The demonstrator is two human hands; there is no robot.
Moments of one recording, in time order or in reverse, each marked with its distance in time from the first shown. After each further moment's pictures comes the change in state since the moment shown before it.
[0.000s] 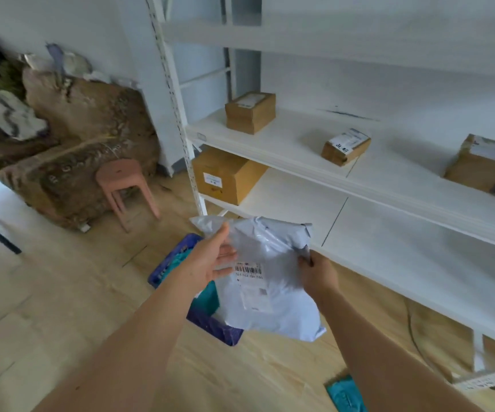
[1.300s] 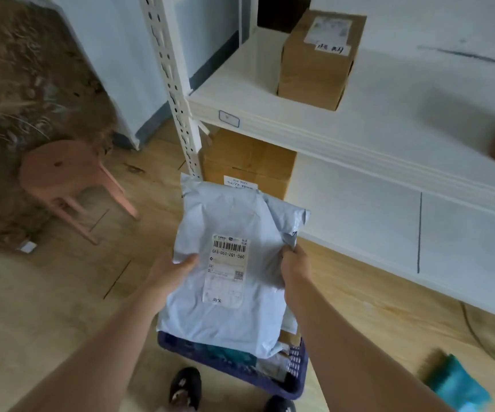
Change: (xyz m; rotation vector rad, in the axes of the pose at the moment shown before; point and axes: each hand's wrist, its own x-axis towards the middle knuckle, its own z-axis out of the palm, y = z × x) left_hand 0.450 0.072 -0.255 0.477 0.093 0.061; right_hand 0.332 -0.167 0.332 0.560 0.141 0.494
